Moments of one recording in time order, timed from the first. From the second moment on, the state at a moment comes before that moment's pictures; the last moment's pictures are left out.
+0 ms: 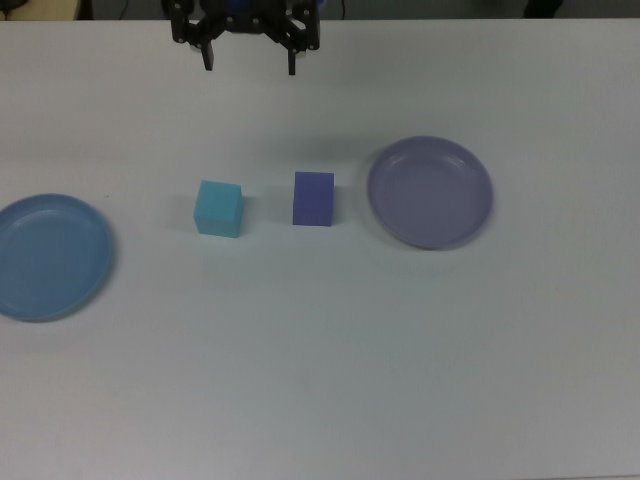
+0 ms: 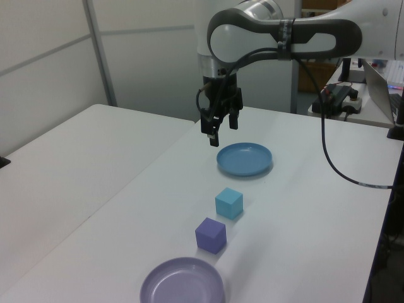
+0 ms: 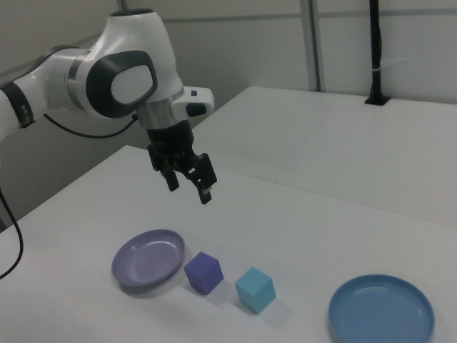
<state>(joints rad) 0.04 0.08 0.03 -1.53 -0.02 1.61 0.06</state>
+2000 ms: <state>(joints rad) -0.02 0.37 0.02 -1.78 -0.21 2.04 0.24</state>
